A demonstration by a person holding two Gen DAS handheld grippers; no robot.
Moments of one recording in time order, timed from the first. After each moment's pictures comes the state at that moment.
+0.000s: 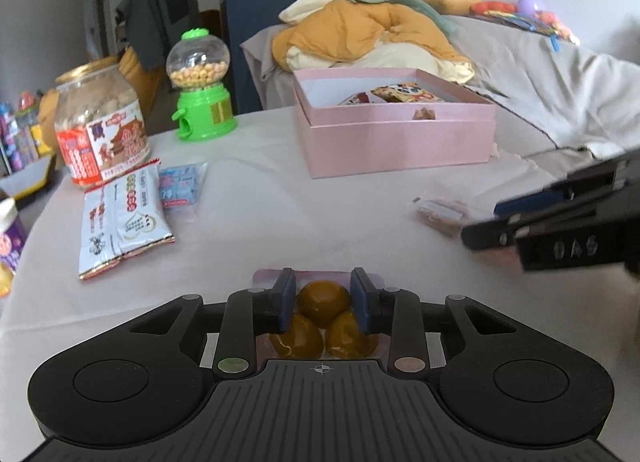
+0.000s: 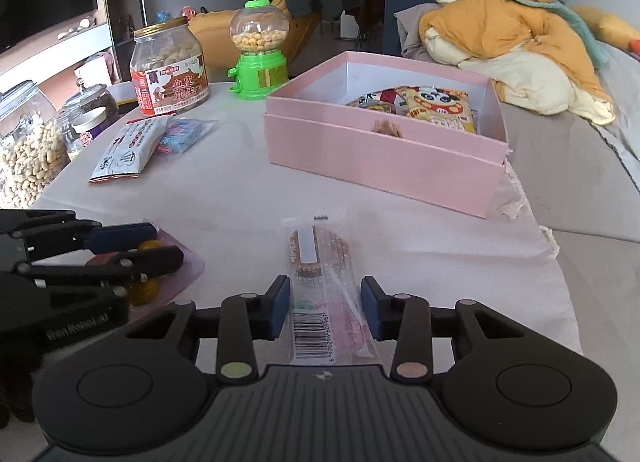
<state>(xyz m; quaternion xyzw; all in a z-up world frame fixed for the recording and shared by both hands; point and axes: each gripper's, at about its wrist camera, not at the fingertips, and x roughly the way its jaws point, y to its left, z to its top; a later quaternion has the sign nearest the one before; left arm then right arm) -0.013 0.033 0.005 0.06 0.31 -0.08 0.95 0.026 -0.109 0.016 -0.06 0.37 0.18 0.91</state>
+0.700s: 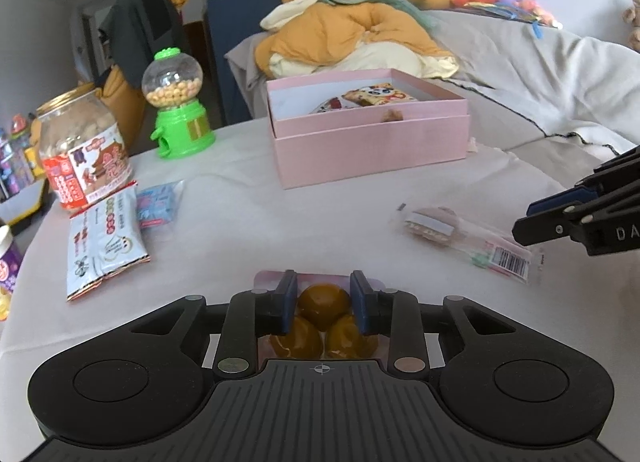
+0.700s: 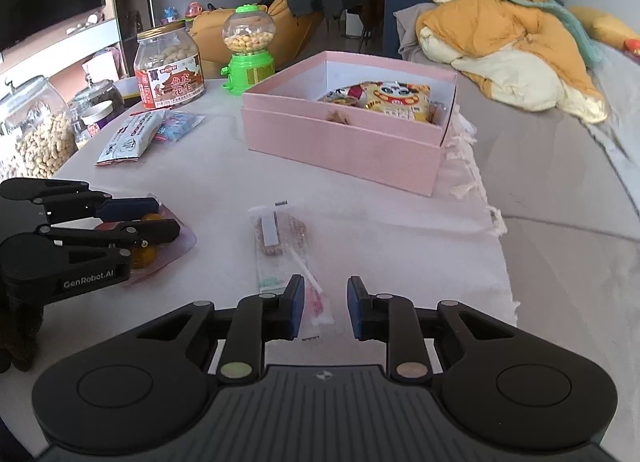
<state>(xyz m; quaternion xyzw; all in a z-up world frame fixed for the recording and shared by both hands) -0.016 0.012 0.008 0.08 0.30 -0.10 0.95 0.004 -0.165 0.026 -0.05 0.37 0.19 0.91</state>
